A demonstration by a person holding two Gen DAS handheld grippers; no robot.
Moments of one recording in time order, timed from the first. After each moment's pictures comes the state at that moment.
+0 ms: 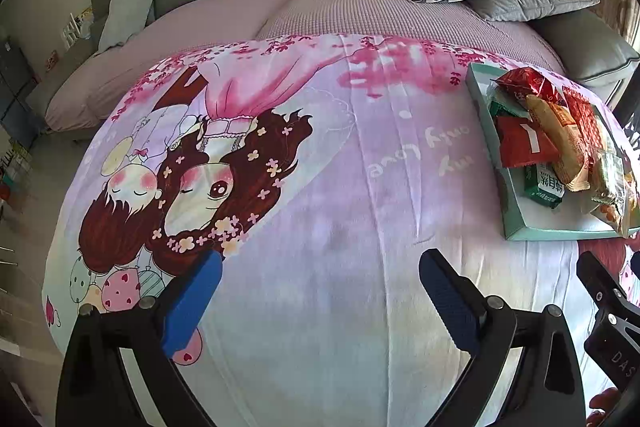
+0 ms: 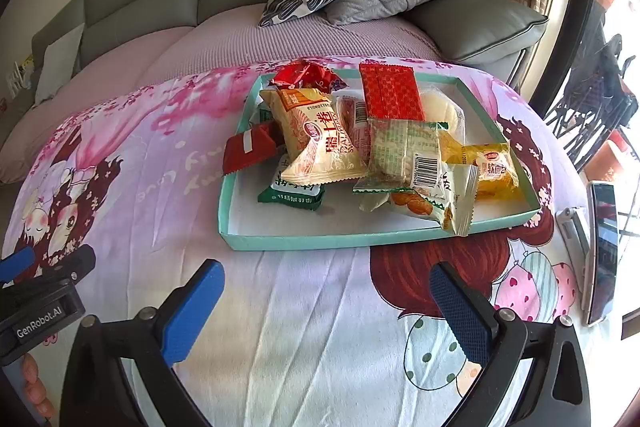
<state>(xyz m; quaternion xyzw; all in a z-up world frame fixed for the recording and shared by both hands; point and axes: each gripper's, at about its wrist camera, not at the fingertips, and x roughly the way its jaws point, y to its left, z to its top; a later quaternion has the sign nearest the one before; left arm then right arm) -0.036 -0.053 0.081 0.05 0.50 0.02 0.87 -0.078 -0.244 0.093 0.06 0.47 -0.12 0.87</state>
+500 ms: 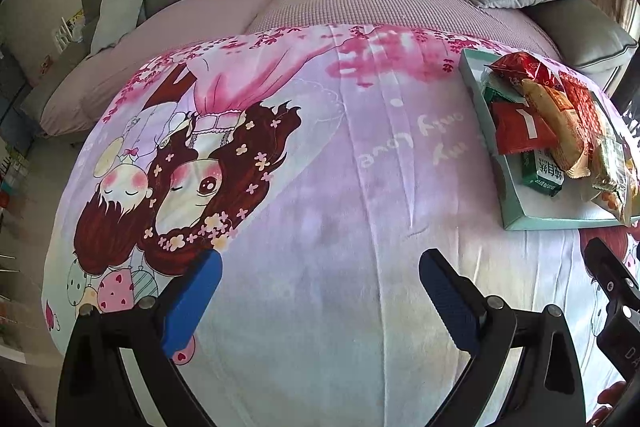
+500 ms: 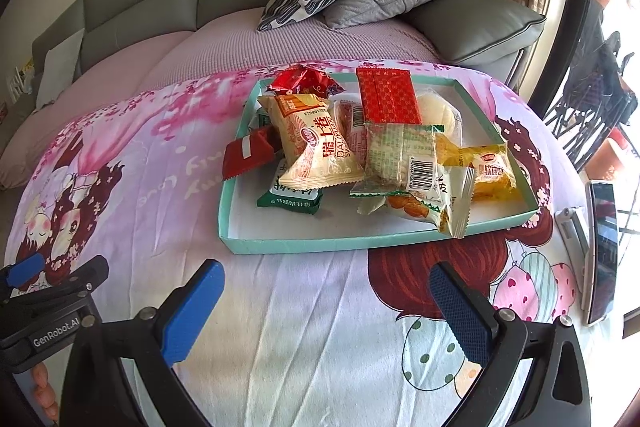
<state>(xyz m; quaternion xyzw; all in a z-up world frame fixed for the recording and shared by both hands) -0.034 -0.061 0.075 0.06 0.51 0.00 0.86 -0.079 -0.248 0.096 0.06 0.47 -0.12 0.87</state>
